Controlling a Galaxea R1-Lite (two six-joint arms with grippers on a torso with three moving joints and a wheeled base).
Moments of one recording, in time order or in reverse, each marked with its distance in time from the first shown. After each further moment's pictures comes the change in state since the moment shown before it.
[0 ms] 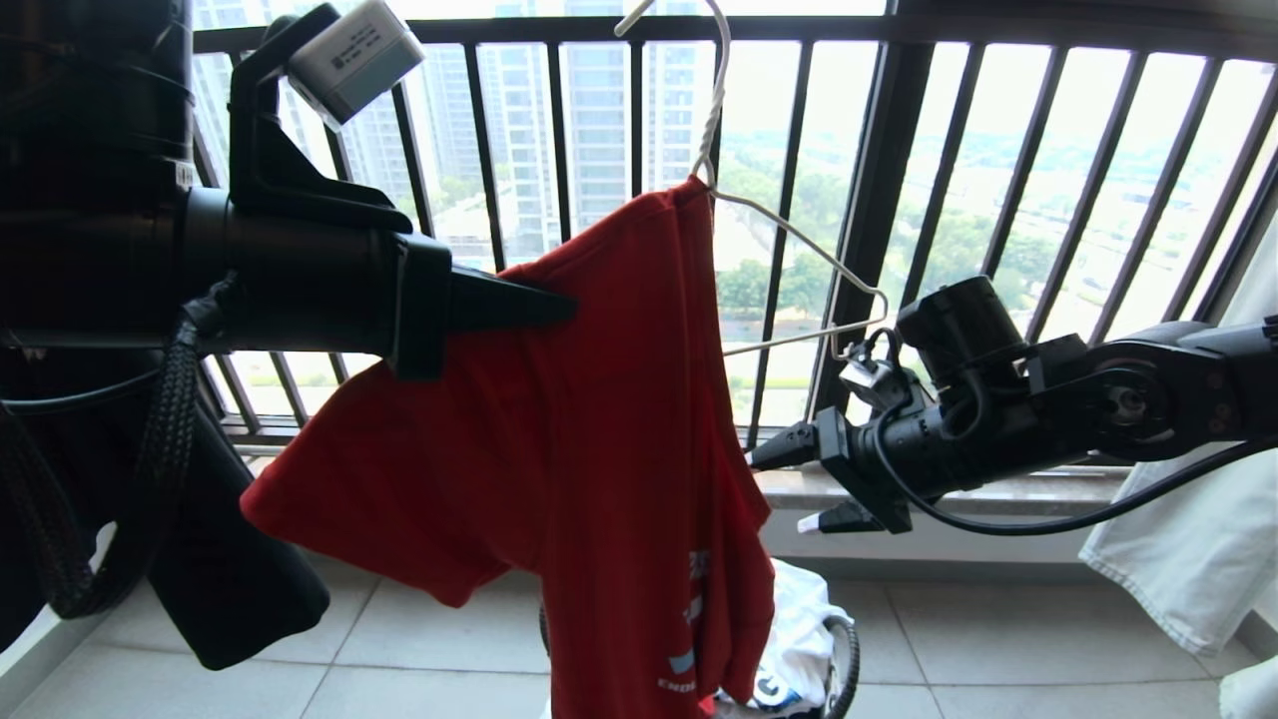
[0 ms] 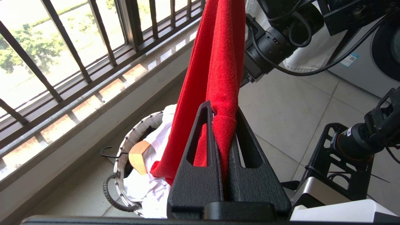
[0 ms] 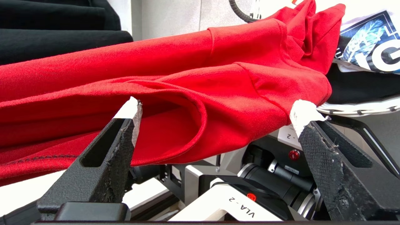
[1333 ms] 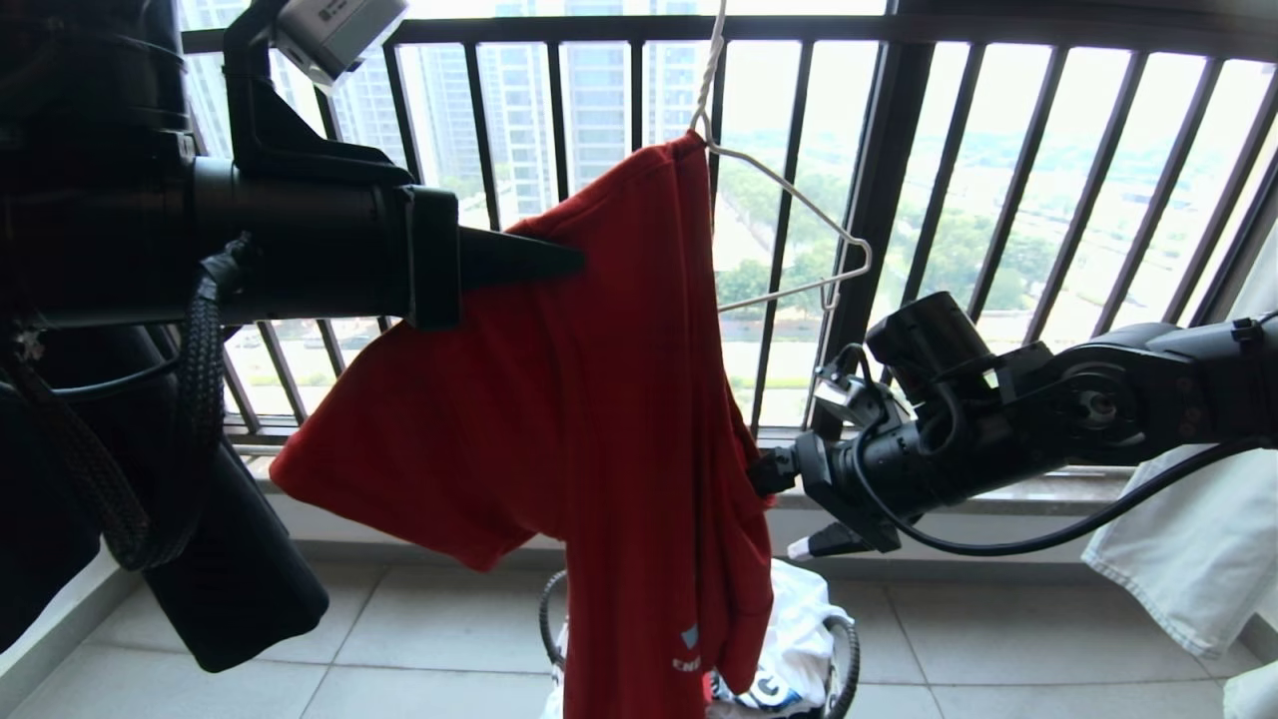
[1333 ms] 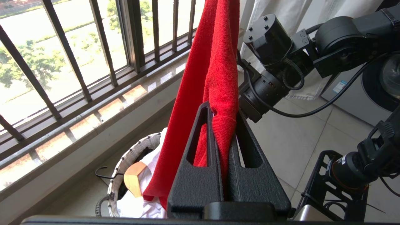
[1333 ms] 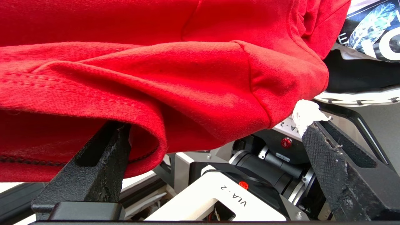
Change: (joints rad) left arm 0.004 0.004 0.013 -0.144 0.010 -0.096; right arm 0.043 0.028 -0.027 0.072 -0.004 -0.052
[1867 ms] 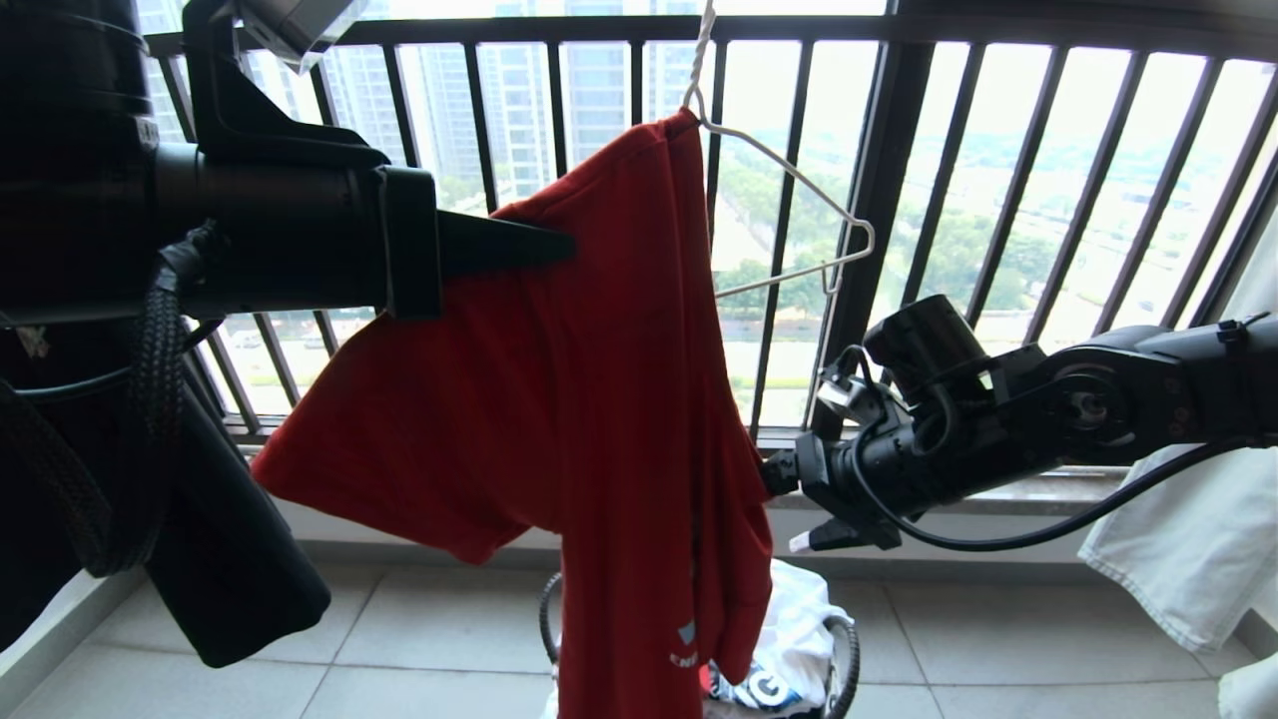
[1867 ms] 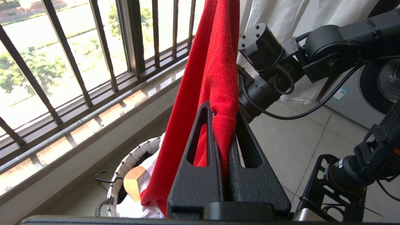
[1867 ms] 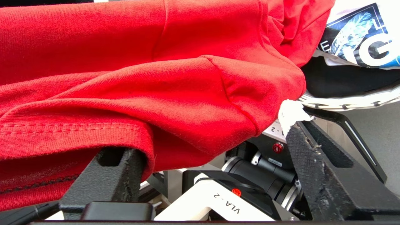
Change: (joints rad) left arm 0.002 -0.024 0.009 -0.008 0.000 -0.009; right arm -0.006 0.014 -0.003 -0.005 -0.048 -0.003
